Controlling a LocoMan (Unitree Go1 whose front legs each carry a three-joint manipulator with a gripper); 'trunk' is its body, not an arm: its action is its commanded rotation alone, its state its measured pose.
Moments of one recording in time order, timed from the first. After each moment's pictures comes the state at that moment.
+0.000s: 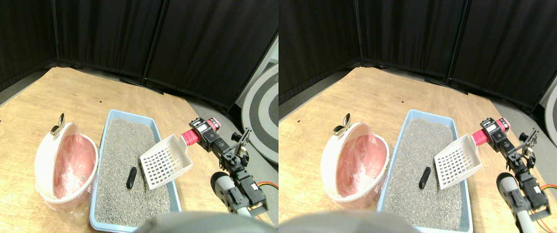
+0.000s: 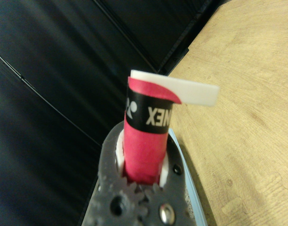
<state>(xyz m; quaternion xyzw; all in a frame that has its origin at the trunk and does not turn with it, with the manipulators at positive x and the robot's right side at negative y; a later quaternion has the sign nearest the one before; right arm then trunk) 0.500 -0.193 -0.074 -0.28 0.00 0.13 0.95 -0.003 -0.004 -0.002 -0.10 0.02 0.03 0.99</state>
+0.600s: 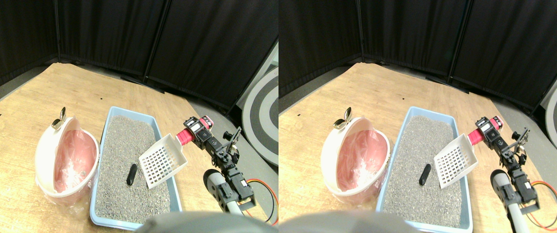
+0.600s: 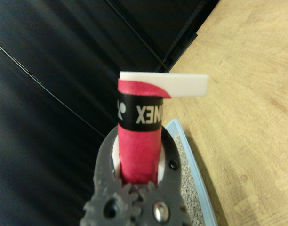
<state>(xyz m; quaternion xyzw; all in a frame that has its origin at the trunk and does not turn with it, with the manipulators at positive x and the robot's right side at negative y) 0.509 -0.180 -0.089 -0.31 -0.02 0.16 0.94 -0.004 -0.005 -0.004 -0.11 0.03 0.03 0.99</state>
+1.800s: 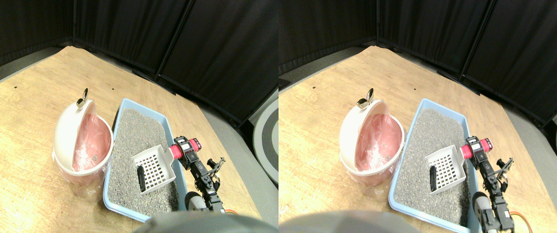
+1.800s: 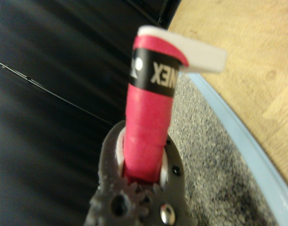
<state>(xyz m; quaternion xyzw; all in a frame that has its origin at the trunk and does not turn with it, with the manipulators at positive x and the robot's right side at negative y) 0.493 -0.127 -0.153 -0.15 0.02 0.20 0.97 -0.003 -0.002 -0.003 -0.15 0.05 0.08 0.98</state>
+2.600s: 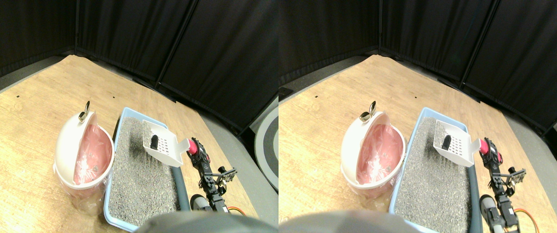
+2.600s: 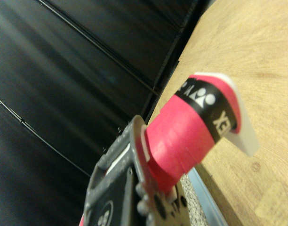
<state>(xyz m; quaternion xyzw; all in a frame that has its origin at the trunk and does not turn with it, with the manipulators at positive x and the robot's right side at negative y) 0.523 -0.173 -0.142 0.16 -0.04 0.01 0.99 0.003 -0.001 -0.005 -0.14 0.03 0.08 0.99</state>
